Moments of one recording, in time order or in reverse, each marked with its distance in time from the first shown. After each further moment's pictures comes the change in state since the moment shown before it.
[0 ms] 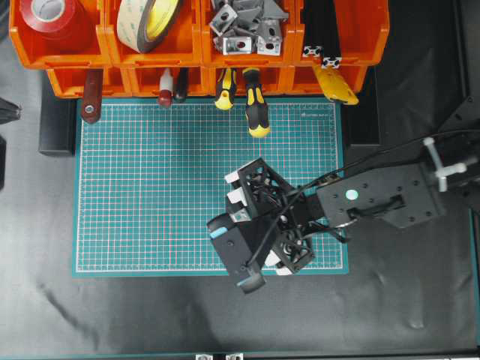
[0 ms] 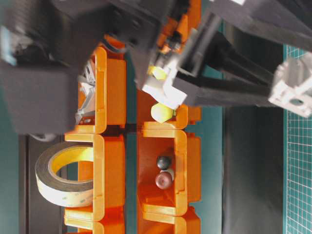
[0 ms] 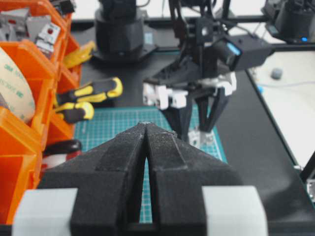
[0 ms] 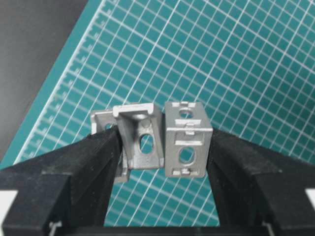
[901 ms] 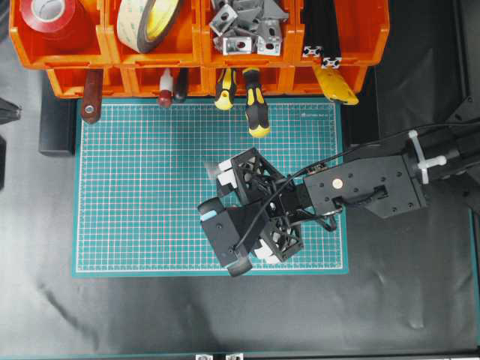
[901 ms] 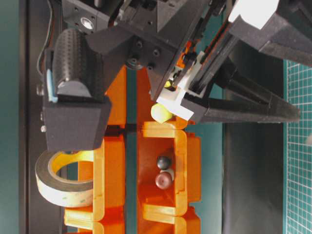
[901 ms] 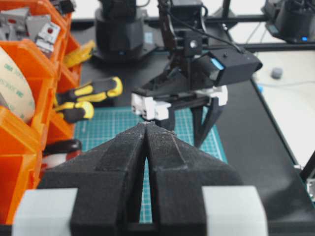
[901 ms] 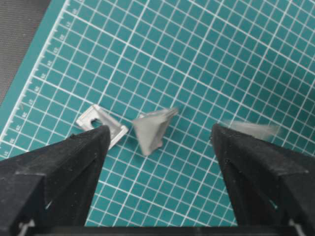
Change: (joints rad) left arm -0.002 0.000 0.000 0.002 0.000 0.002; right arm -0.040 0.025 -0.003 0.000 -0.021 0.005
